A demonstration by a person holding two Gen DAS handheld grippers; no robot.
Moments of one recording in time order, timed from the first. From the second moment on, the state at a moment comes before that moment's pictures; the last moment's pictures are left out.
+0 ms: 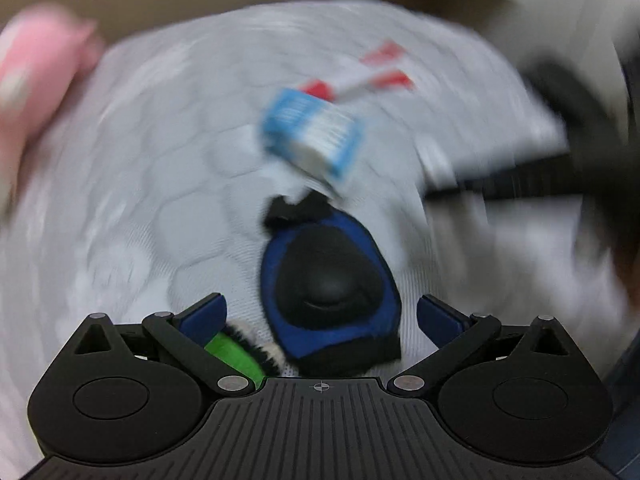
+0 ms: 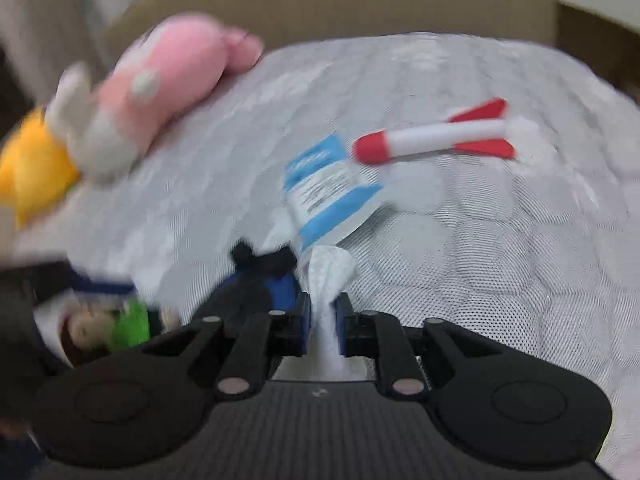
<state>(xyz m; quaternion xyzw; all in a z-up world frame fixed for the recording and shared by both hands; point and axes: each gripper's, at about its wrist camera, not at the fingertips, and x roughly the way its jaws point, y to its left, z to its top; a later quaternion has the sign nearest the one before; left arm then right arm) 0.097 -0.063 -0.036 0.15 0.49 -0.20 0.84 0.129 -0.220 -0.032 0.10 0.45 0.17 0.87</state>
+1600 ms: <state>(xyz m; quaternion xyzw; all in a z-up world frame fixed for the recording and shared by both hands) 0.093 -0.072 -0.063 0.17 0.55 -0.26 0.78 0.143 -0.254 -0.054 0.26 0.48 0.19 0.81</state>
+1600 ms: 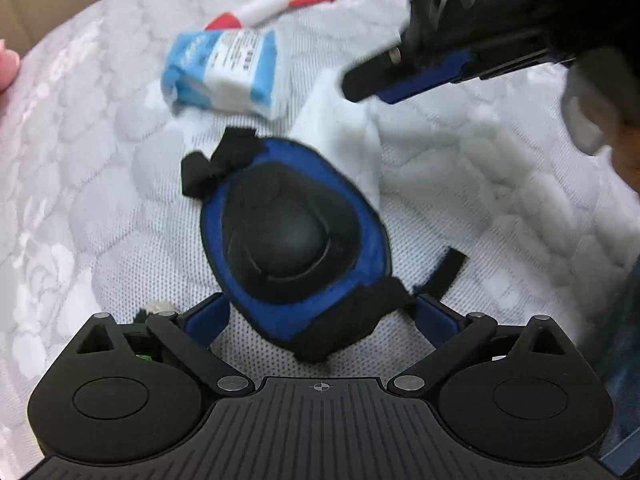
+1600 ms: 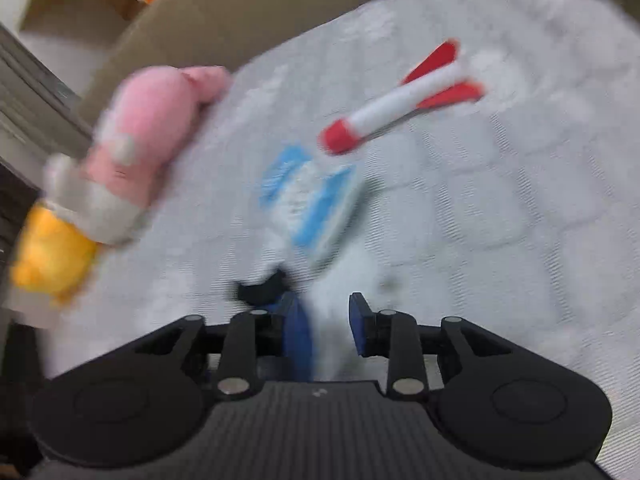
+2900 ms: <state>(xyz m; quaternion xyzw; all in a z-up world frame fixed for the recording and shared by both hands) 0.100 -0.050 -0.082 0.19 0.57 -0.29 0.74 0.159 -0.246 -0.089 0.32 0.53 0.11 0.78</state>
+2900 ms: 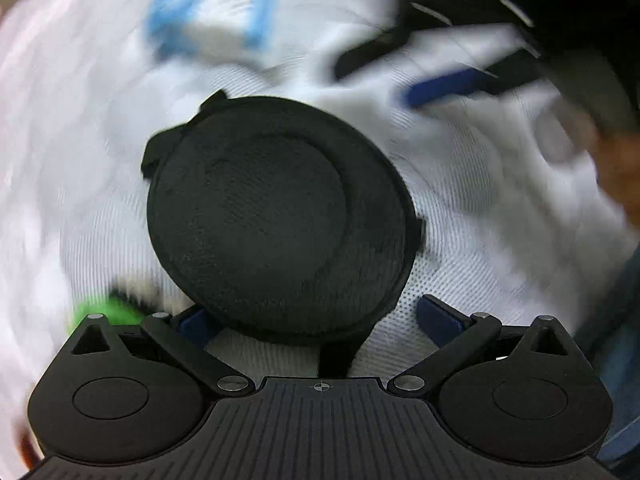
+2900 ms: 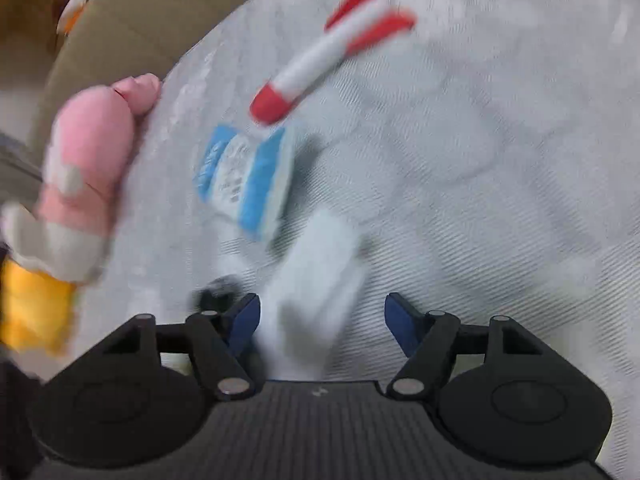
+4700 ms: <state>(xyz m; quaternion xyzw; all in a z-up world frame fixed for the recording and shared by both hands) 0.125 -0.036 -0.037 -0.05 0.54 -0.27 0.79 0.123 -0.220 -0.042 0.10 0.48 0.10 0.87</state>
